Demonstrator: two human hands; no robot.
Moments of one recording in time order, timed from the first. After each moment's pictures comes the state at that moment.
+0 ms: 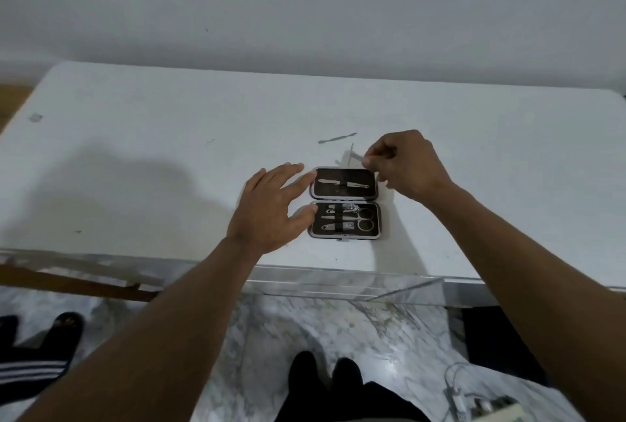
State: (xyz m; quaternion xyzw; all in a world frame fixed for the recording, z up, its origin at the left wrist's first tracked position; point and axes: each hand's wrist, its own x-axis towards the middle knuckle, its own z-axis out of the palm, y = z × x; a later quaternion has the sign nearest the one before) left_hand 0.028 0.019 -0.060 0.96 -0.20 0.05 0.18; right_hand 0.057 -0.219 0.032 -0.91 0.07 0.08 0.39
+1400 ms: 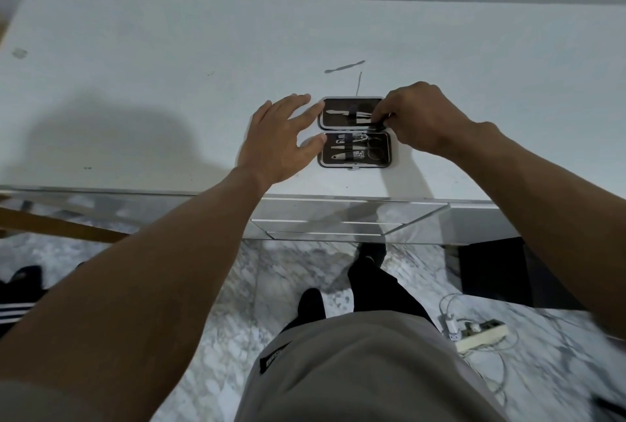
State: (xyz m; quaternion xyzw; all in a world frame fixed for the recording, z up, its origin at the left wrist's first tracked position) left_hand 0.029 0.022 -0.061 0.96 -0.20 0.04 0.17; right_hand 0.029 -0.224 0.020 -0.98 -0.16 0.08 0.11
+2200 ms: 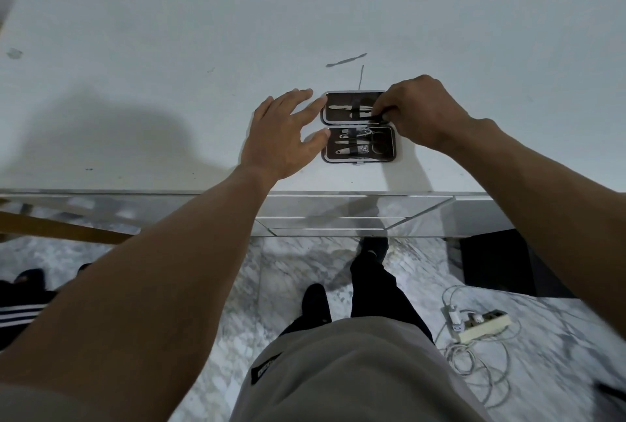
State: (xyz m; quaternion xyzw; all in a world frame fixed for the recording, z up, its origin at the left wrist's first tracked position) left_hand 0.030 0.021 -0.062 0.96 -0.20 0.04 0.17; right_hand 0.029 -0.217 0.013 -0.98 -0.14 0.06 0.14
